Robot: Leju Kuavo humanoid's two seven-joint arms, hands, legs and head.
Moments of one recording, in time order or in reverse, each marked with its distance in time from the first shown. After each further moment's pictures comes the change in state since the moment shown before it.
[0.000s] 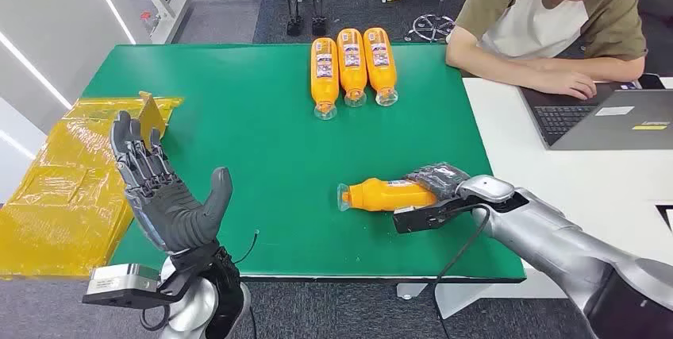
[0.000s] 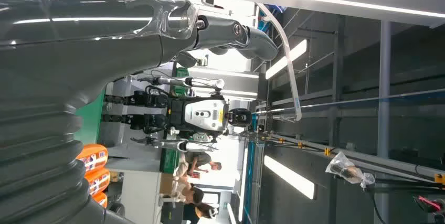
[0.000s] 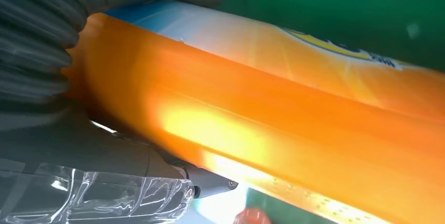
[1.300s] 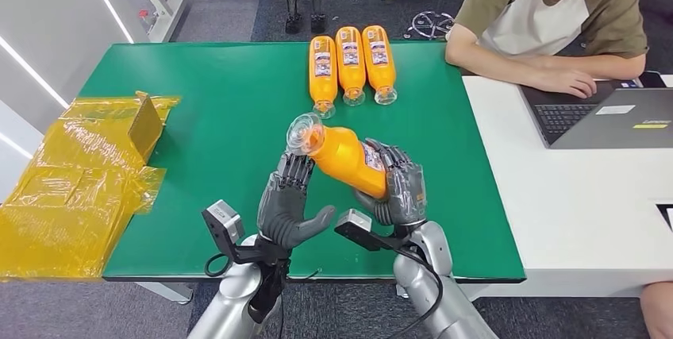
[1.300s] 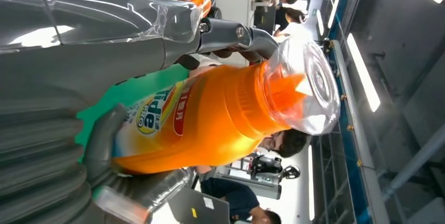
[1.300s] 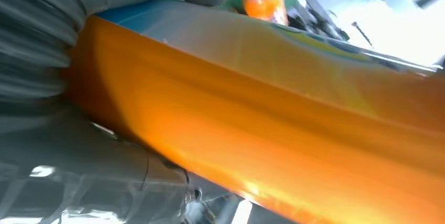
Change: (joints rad) left arm -0.128 -0.084 0.013 0.483 0.113 -0.759 0.093; right arm 0.525 0.512 -1.033 -0.243 0.442 -0.676 -0.287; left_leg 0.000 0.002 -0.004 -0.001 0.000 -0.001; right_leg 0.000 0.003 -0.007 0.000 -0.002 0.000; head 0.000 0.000
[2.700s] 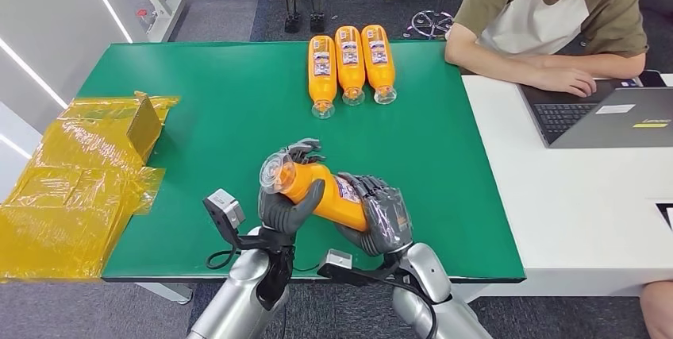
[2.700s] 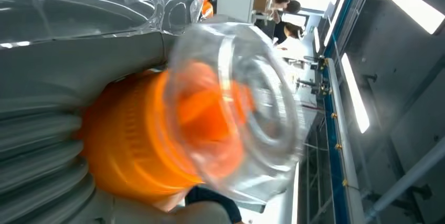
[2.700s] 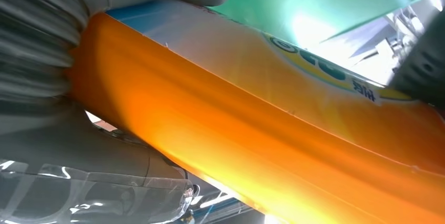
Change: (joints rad) left arm -0.089 -0.032 0.025 0.167 0.082 0.070 -0.069; right arm 0.105 -0.112 0.272 -0.176 0.109 0.167 0.163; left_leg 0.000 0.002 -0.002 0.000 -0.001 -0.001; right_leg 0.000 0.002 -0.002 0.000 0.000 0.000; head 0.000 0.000
